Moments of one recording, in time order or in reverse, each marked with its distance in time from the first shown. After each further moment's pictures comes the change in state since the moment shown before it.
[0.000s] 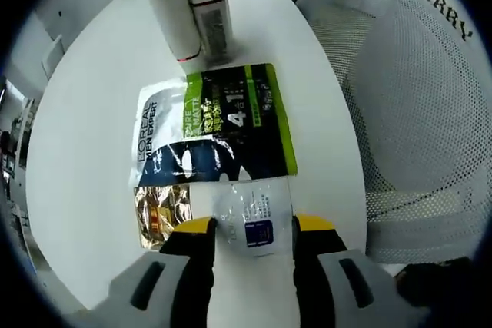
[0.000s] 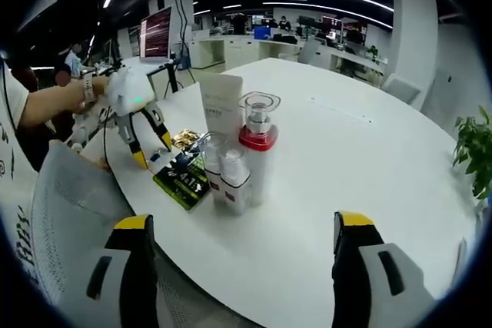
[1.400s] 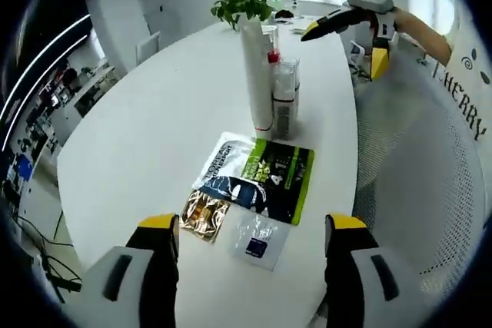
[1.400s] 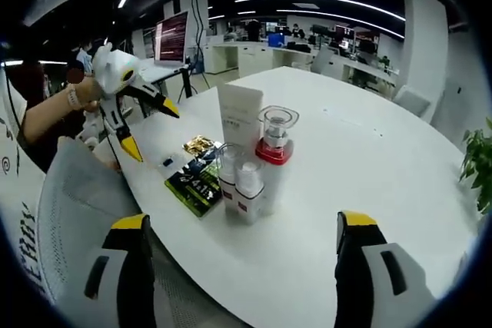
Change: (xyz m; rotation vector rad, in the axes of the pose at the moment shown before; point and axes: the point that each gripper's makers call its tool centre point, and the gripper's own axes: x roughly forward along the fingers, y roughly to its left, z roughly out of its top) left arm -0.086 -0.002 0.035 -0.418 -0.345 0.361; right arm -0.001 0.013 0.011 -0.051 -0.043 0.061
